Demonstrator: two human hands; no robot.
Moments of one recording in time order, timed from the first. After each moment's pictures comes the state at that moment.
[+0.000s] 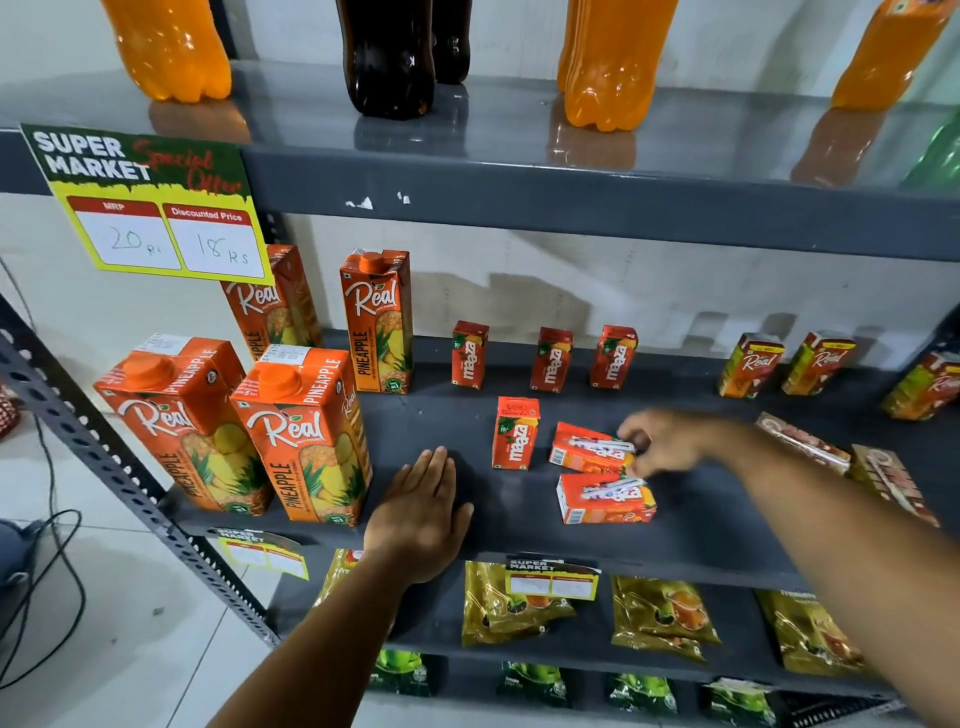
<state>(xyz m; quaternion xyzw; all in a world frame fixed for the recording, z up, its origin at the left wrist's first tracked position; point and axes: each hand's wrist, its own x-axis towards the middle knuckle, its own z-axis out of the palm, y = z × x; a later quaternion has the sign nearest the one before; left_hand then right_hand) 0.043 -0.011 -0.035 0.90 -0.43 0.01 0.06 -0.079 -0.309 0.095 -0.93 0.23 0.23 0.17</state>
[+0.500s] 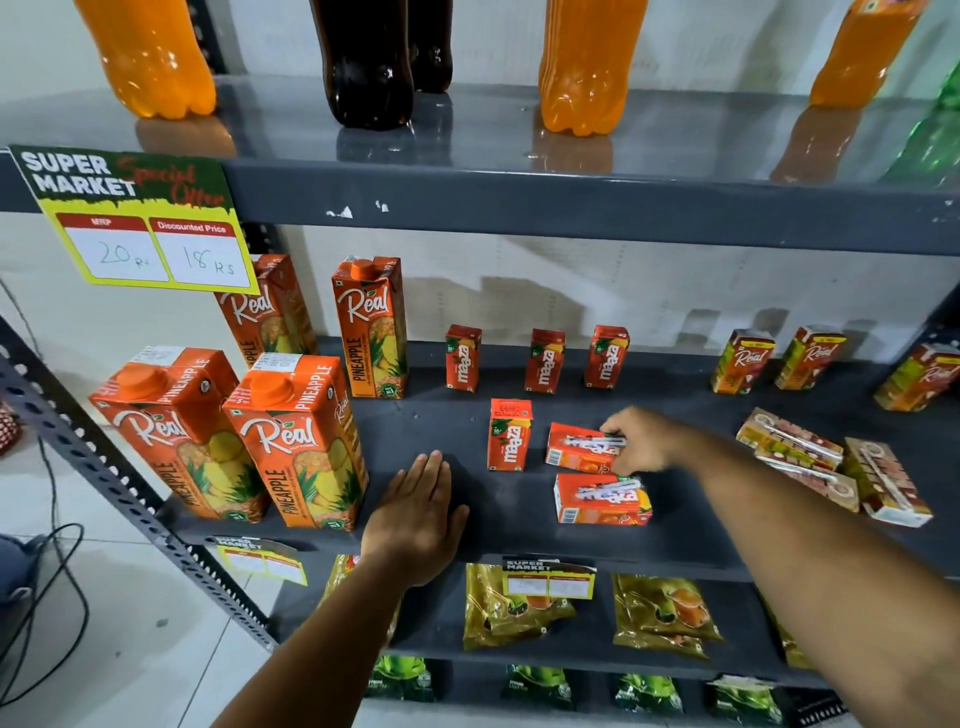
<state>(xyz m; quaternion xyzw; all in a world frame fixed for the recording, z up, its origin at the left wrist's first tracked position) 0.042 -0.010 -0.036 0.90 -0.42 0.01 0.08 -0.069 -0.305 0.067 -0.93 0.25 0.16 0.20</state>
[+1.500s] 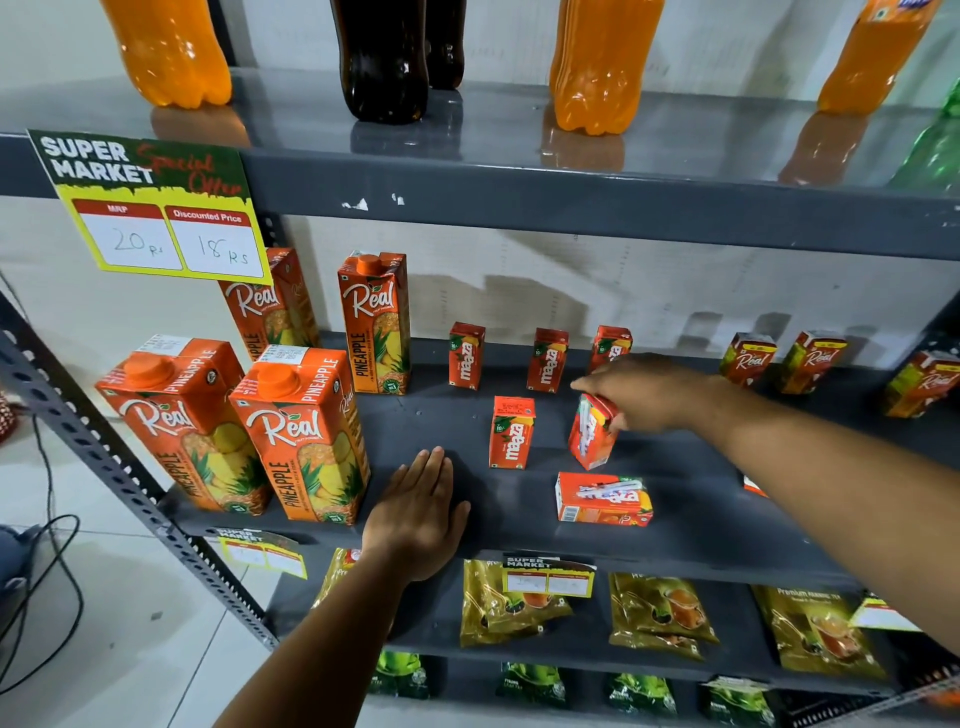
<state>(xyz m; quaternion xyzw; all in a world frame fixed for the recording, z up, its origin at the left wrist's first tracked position) 0.042 -0.011 -0.039 0.90 -0.42 0.03 0.07 -0.054 -0.287 0.135 -0.98 0.04 0.14 -0.10</state>
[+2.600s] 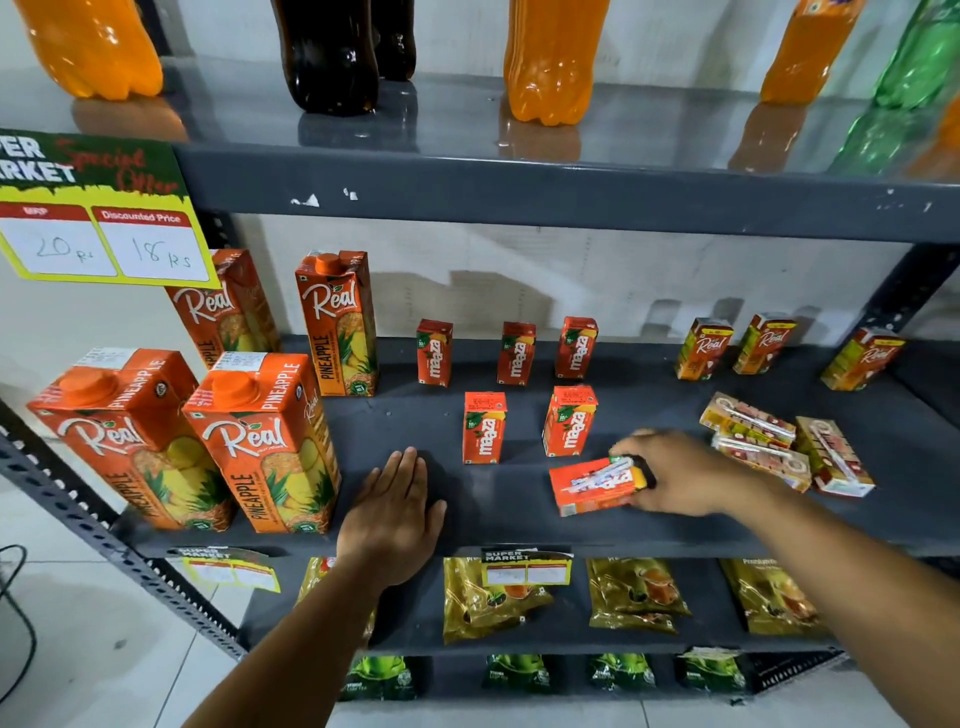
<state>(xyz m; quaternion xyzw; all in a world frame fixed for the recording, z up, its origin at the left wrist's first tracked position) 0.040 -0.012 -0.036 0.90 -0.42 0.02 0.06 -0.152 -0.295 0.080 -0.97 0.18 0.12 0.12</state>
